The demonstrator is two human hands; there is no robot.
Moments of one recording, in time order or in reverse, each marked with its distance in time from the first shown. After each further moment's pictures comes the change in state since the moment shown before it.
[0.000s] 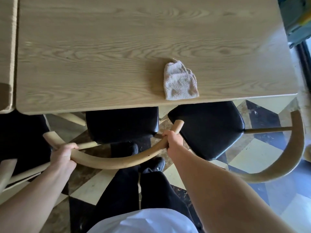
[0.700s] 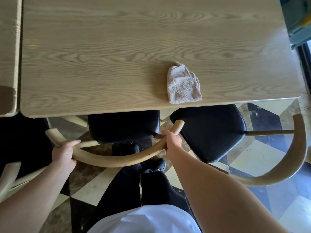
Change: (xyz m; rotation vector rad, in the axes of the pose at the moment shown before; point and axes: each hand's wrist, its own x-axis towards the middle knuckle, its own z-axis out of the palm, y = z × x) left_hand 0.004 0.017 -0.002 -0.083 -0.053 0.041; right_hand -0.008 -0.004 0.016 0.005 -0.001 0.019
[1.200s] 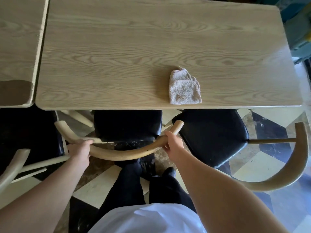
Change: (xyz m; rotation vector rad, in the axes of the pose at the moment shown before) left_hand -0.047 -0.032 0.011 0.062 0.062 0.044; right_hand -0.010 0.002 -0.021 -0.027 -0.138 -0.002
